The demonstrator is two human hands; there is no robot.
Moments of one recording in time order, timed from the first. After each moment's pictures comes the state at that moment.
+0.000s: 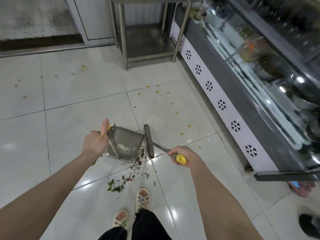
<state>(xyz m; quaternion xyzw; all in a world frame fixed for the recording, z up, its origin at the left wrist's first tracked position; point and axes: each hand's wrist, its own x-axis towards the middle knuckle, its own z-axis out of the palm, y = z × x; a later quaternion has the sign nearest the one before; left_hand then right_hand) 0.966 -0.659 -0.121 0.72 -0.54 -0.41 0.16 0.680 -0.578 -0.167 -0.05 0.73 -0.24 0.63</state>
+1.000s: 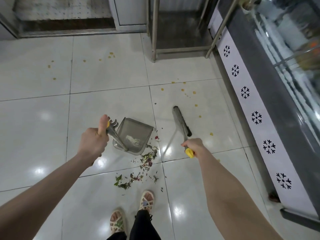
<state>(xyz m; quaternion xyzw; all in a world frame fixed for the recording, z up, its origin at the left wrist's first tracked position) 0.953 -0.721 -0.129 0.77 -0.45 -0.40 0.20 0.630 -0.729 -0.266 -0.19 0.81 -0.12 0.54</state>
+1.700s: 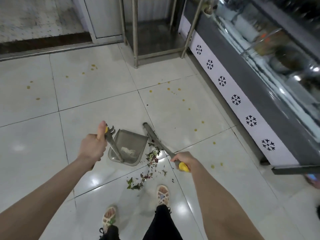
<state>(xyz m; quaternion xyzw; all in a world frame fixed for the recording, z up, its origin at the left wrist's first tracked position) 1.093 -0.691 -0.129 0.72 -0.51 -0.44 0.19 0.798 -0.604 -0.223 -0.13 0.79 -0.13 0.59</state>
